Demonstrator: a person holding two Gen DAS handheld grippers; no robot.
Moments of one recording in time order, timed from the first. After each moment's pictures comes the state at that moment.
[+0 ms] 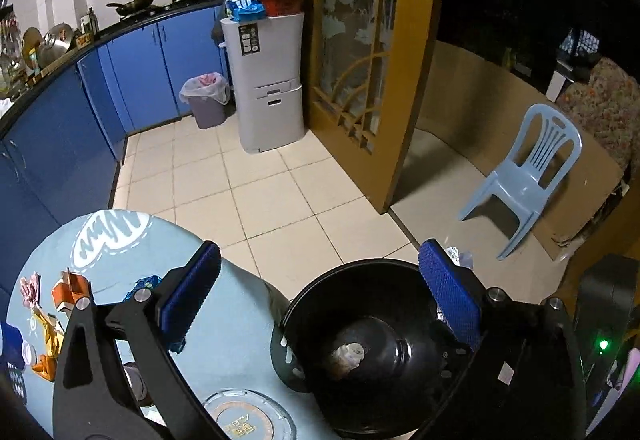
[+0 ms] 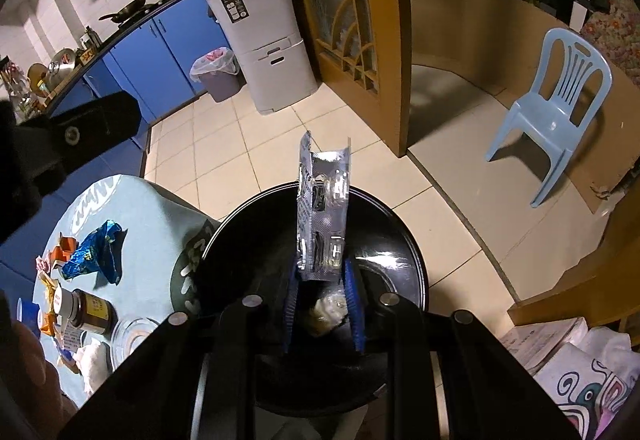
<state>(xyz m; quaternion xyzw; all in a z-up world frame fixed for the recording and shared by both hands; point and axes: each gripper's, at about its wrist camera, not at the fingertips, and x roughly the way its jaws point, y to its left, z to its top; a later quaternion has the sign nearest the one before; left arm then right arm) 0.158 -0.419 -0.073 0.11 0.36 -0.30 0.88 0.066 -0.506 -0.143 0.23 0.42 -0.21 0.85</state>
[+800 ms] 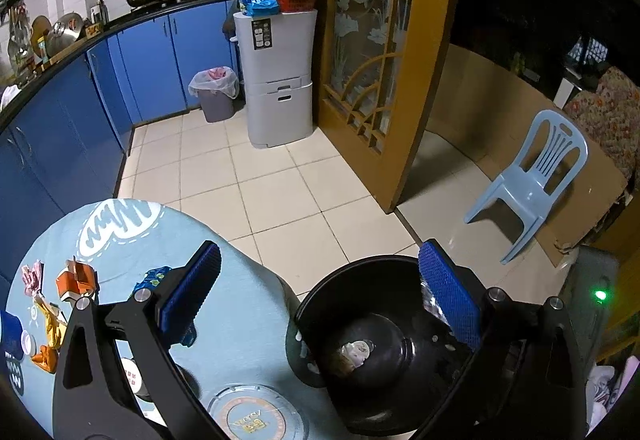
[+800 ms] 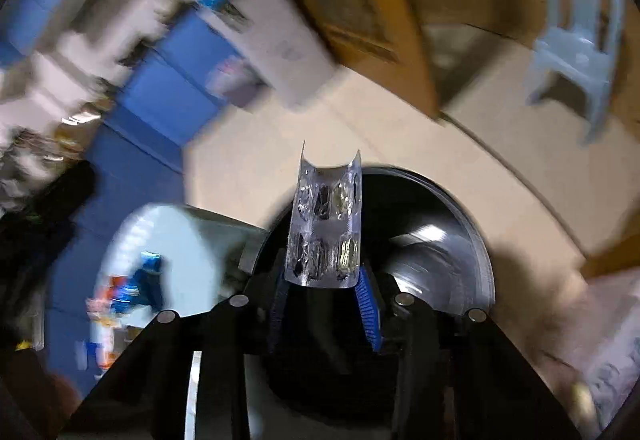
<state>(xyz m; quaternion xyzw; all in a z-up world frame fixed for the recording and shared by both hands) 0.167 -0.401 -0.073 0.10 0.37 -0.28 0.88 0.073 -0.523 -0.169 0.35 0.38 -0.13 0.84</state>
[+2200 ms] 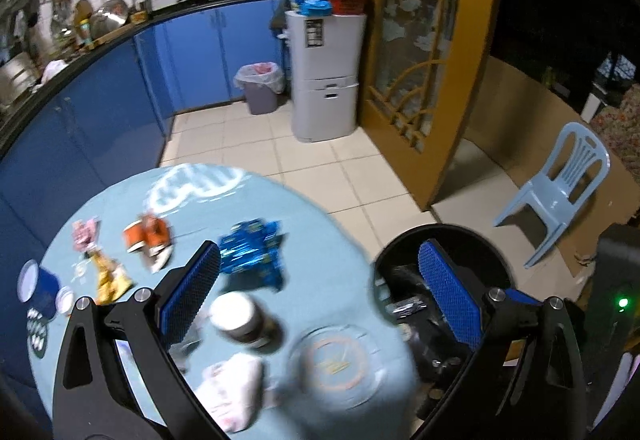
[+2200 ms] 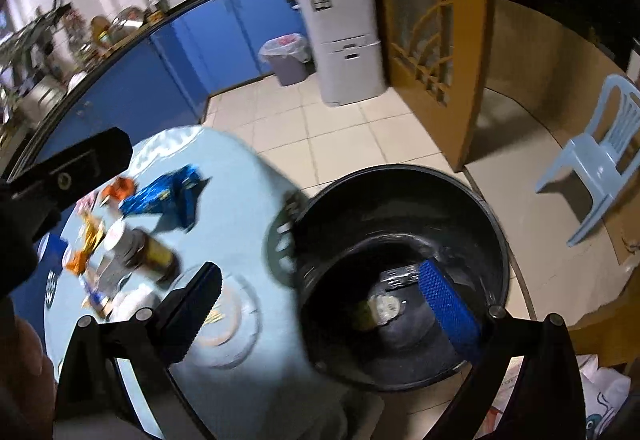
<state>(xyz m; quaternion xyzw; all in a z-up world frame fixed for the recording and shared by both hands) 0.144 -0.297 -0.066 0.09 0.37 -0.21 0.90 0.074 -0.426 -0.137 0.17 0.43 -0.09 0.88</state>
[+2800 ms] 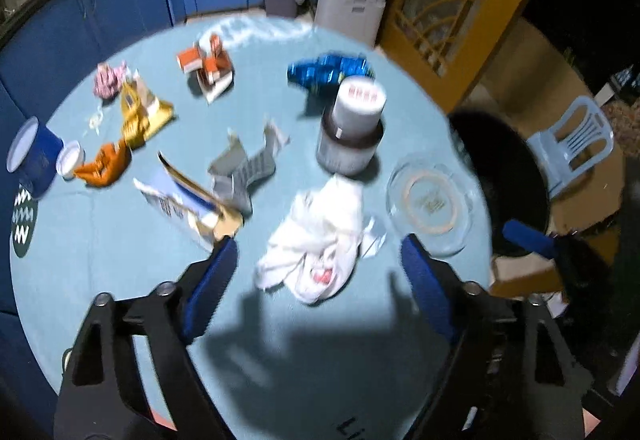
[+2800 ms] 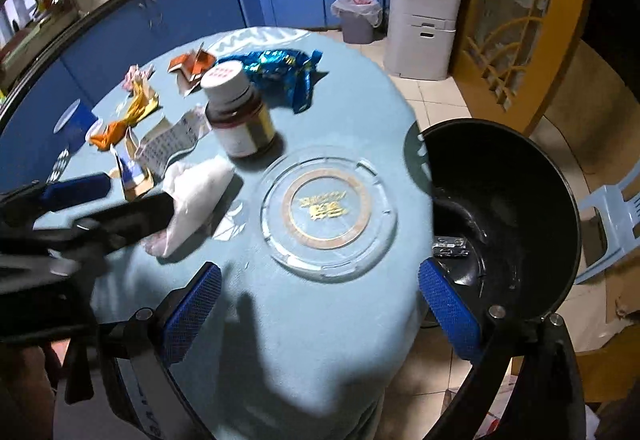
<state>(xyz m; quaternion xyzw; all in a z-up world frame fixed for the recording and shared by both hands) 0.118 -0.197 -0.150 0.06 0.52 -0.20 0.83 0.063 -0.325 -0.175 0.06 0.49 0.00 0.87</state>
